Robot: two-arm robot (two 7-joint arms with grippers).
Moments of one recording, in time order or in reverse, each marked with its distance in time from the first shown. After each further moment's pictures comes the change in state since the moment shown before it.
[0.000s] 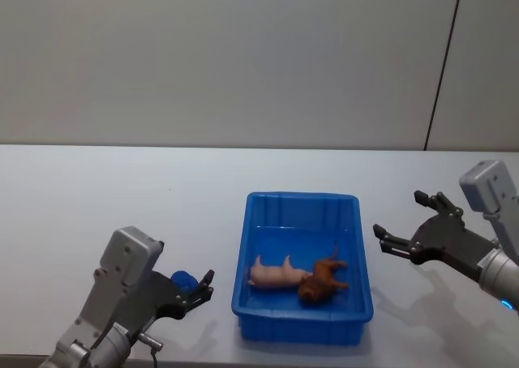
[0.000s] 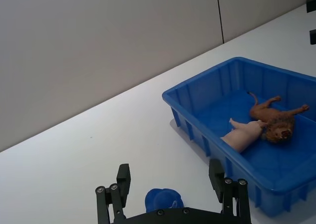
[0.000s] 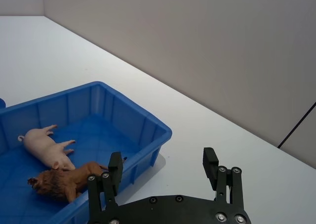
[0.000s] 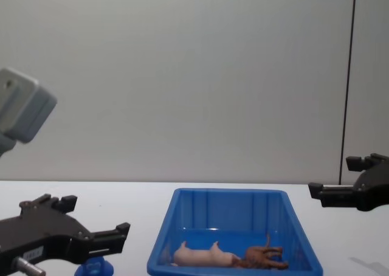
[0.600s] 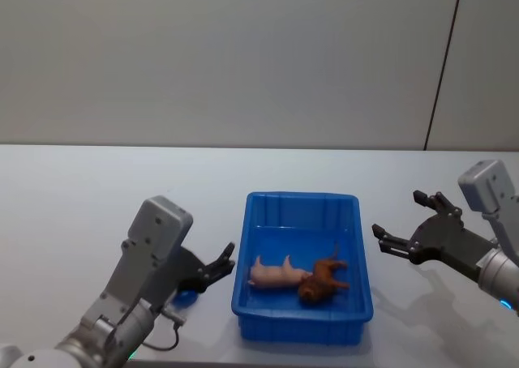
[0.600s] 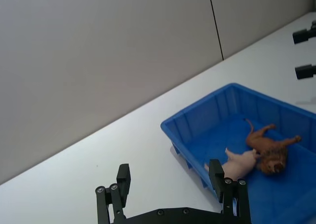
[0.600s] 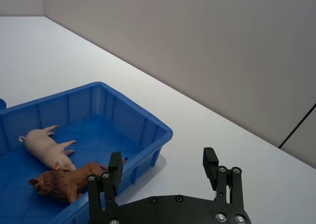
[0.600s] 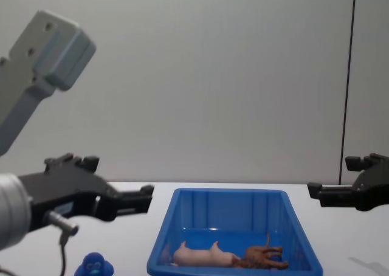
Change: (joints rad) left arm -0.039 -0.036 0.025 -0.102 0.066 0.100 0.054; right arm 0.000 -0.001 -0.001 -0.002 0.000 0.002 -0.001
